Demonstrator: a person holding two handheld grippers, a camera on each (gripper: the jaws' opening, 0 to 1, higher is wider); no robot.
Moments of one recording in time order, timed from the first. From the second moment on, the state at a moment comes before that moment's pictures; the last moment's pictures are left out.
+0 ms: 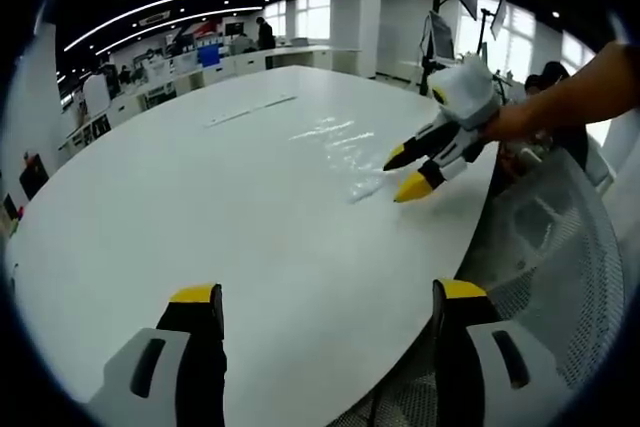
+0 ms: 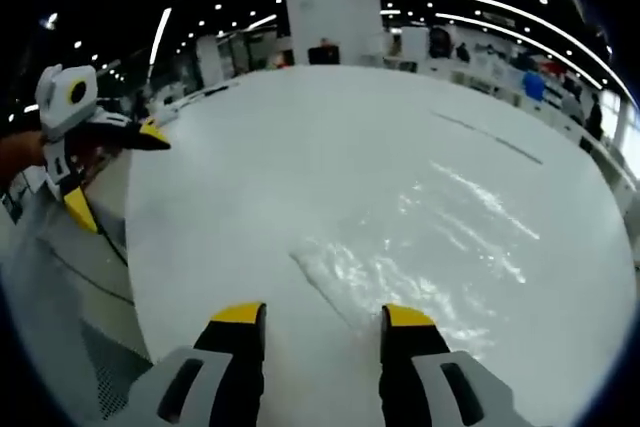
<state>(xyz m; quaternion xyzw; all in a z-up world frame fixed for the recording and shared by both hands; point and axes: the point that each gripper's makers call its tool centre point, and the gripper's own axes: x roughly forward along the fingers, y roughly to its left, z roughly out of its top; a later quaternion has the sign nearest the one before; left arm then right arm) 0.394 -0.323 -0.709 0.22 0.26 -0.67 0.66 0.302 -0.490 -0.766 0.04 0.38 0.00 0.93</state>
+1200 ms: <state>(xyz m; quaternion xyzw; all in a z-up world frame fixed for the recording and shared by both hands) 0.392 -0.331 -0.712 0.26 0.24 -0.68 0.64 0.269 -0.507 -0.781 -0.03 0.44 0.11 0.89</state>
